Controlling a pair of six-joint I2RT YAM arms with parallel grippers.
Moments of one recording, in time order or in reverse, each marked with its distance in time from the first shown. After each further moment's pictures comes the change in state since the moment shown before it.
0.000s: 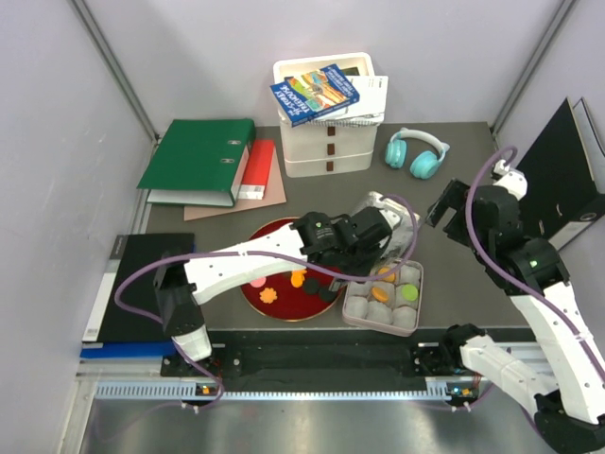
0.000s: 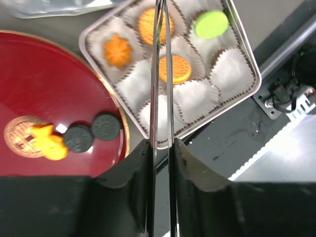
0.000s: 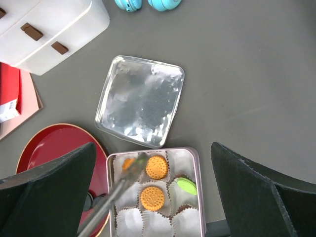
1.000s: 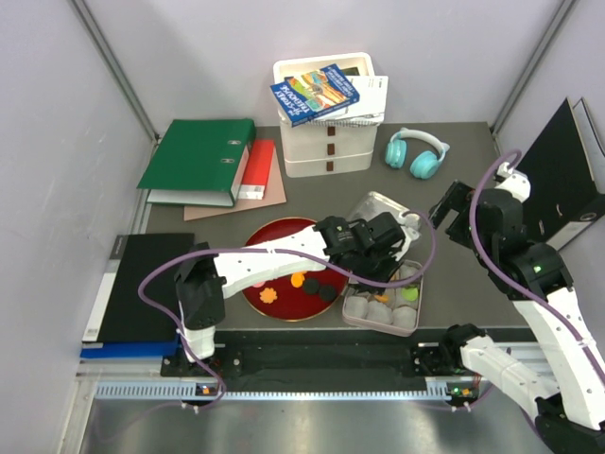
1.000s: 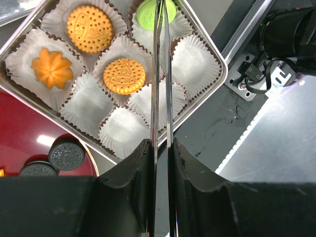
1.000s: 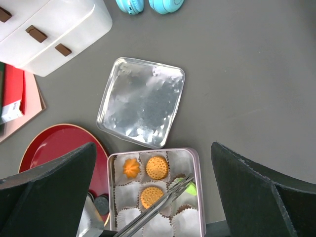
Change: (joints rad) left arm 0.000 0.134 0.014 0.091 0.247 0.102; right arm 0.000 -0.029 -0.008 0.002 0.000 -0.006
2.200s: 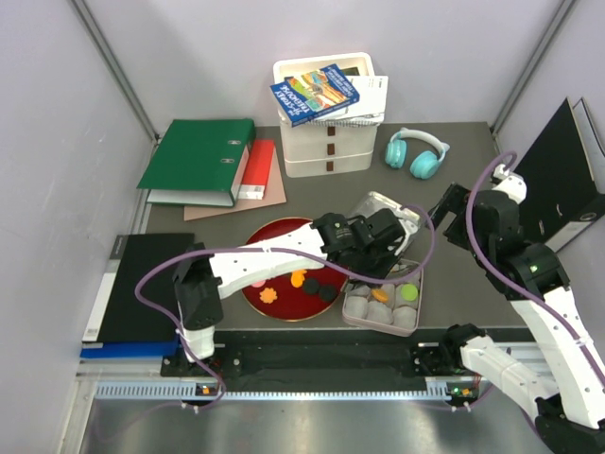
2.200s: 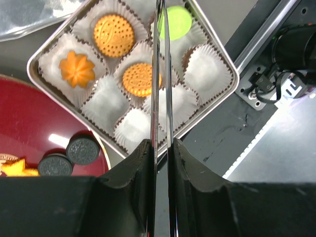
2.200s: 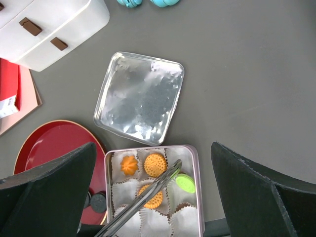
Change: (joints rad) left arm 0.001 -0.010 0.031 -0.041 -0.083 -0.008; right arm 0.000 -0.003 -0.026 0.006 -0.010 0.000
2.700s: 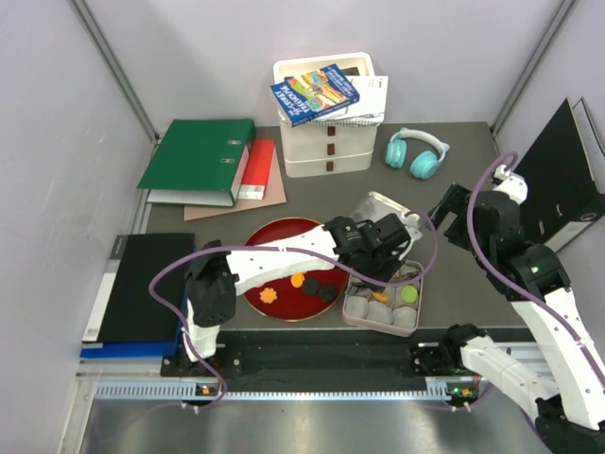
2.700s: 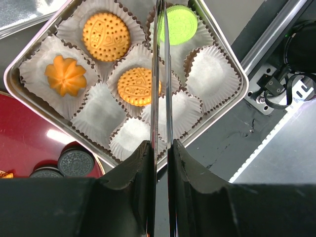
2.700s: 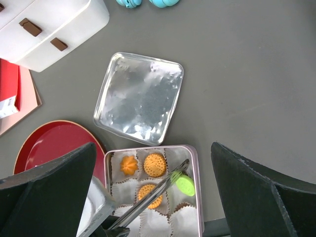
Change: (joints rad) left arm 0.000 0.078 0.009 0.025 0.028 0.008; right arm 0.000 -0.005 0.000 -0.002 0.001 -0.001
